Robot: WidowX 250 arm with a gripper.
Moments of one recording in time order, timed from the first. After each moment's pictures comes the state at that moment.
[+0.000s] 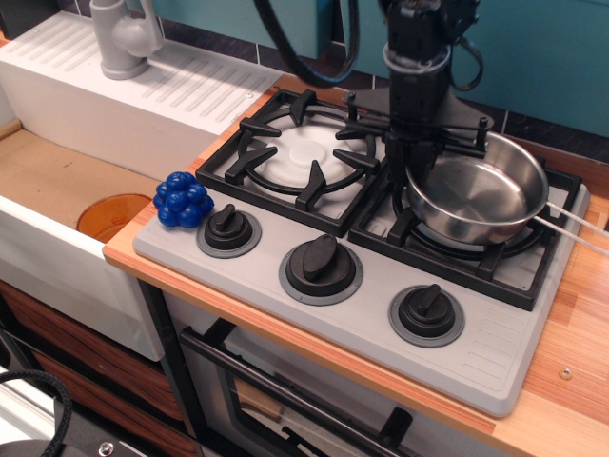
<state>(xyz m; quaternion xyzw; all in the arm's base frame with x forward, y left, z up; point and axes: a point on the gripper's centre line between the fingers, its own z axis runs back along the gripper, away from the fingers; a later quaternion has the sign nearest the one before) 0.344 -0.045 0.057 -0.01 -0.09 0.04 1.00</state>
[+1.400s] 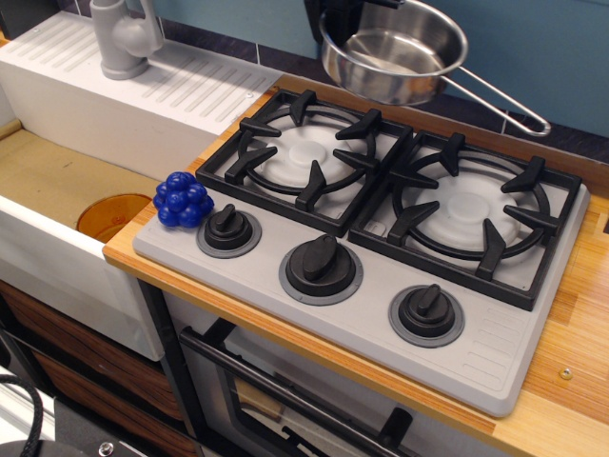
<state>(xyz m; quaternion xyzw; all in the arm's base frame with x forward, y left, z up) 0.373 0.040 0.132 0.00 -0.08 -0.02 1.00</state>
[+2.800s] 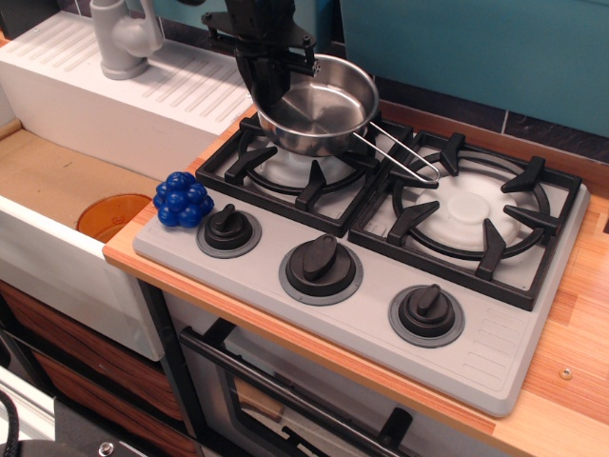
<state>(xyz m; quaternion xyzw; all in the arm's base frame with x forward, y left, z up) 0.368 0.105 0.065 0.00 -0.12 0.01 0.99</state>
